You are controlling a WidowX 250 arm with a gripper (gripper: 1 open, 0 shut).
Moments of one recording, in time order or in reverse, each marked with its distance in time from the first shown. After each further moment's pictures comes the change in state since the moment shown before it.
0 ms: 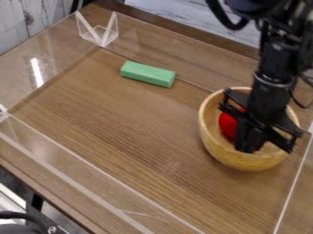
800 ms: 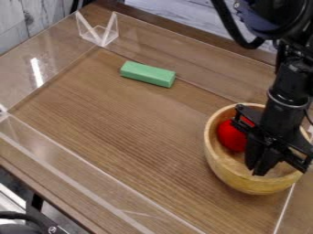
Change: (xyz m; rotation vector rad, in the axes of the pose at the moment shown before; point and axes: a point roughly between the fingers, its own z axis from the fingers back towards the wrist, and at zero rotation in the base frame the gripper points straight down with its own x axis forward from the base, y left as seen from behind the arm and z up) arm -0.007 -0.014 -0.008 0.013 0.024 0.032
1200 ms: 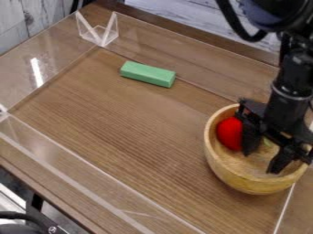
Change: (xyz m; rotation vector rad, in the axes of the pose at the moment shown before) arm 0.010 0.001 0.017 -0.002 -0.068 0.021
